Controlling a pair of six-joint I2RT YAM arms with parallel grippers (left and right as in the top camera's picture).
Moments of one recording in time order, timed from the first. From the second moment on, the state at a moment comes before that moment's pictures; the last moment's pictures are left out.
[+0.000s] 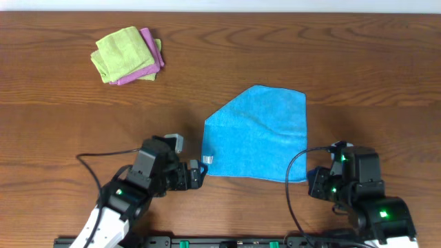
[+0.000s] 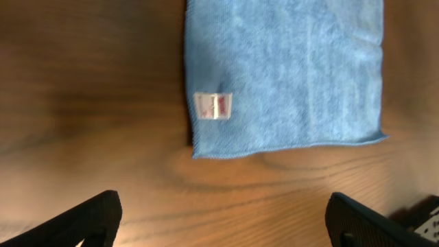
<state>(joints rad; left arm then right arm) -0.47 0.91 0.47 -0.50 0.31 -0.58 0.13 0.70 0.64 -1.04 -0.15 0.42</state>
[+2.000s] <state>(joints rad) -0.35 1.32 0.39 -0.05 0.58 -0.45 -0.07 0.88 0.40 -0.74 -0.29 0.35</state>
